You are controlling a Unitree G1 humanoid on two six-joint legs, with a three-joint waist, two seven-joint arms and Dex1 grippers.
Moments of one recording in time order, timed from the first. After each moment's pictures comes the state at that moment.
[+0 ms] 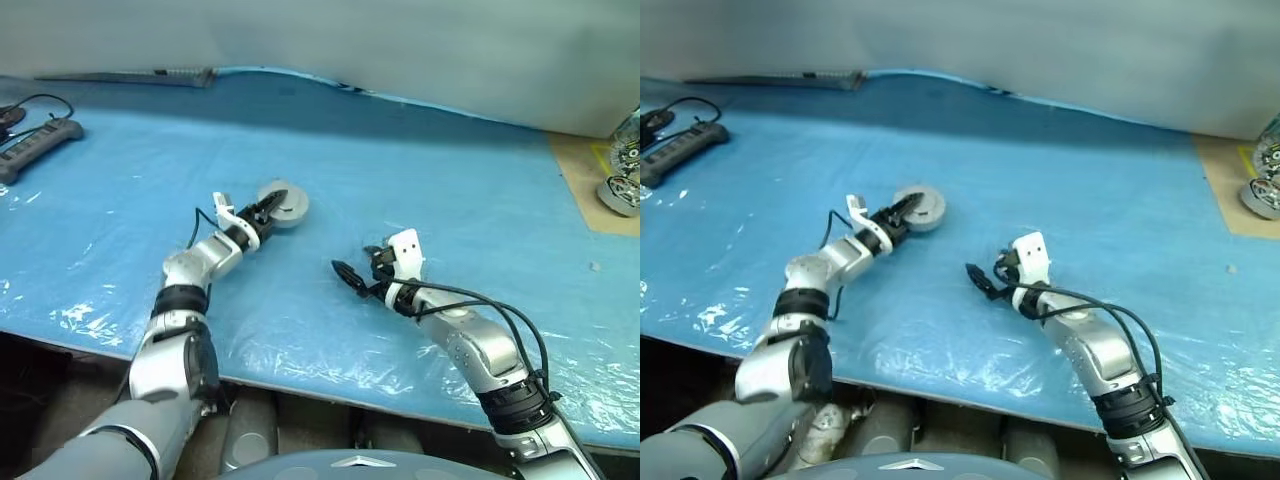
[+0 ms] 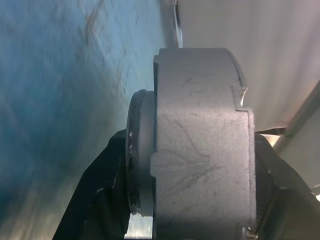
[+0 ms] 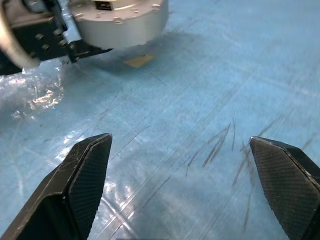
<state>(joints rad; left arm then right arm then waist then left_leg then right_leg) -0.88 0.17 0.49 0.96 -0.93 0.73 -0.43 -0.15 -0.39 0.25 -0.18 0.40 0.38 0.27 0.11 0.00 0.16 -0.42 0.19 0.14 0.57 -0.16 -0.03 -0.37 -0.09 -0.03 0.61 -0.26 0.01</state>
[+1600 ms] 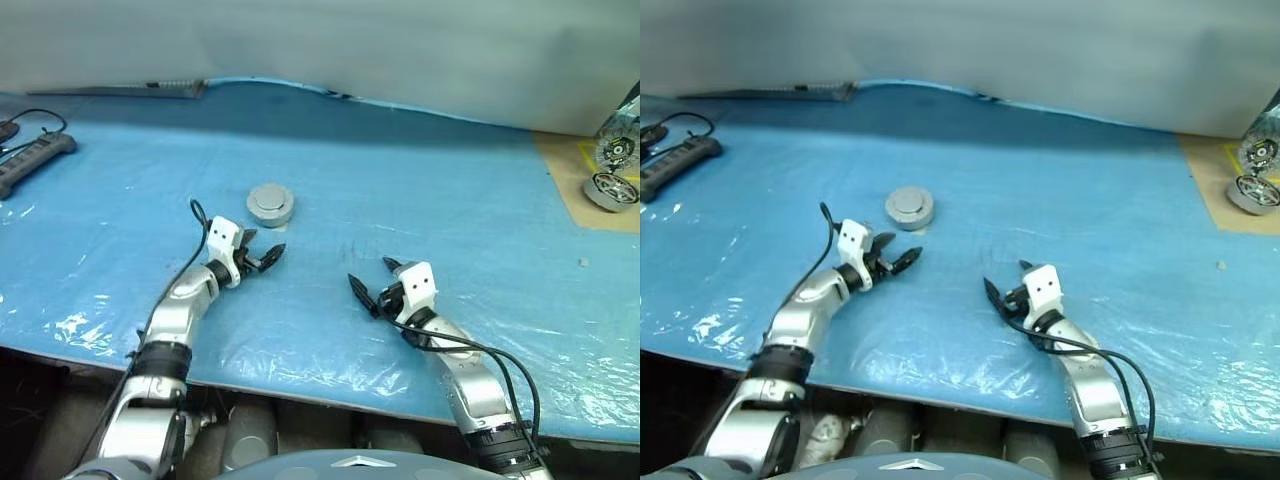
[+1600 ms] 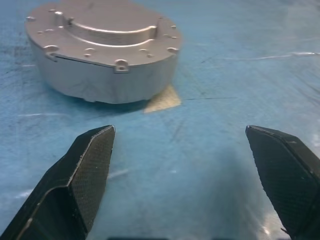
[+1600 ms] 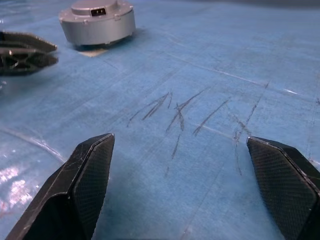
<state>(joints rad) -0.31 0.21 0.04 0.35 -0.19 0.03 -0.65 0.04 -0.19 0.12 -0.08 0.14 0.09 0.37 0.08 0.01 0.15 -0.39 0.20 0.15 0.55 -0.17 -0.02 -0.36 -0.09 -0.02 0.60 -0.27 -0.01</state>
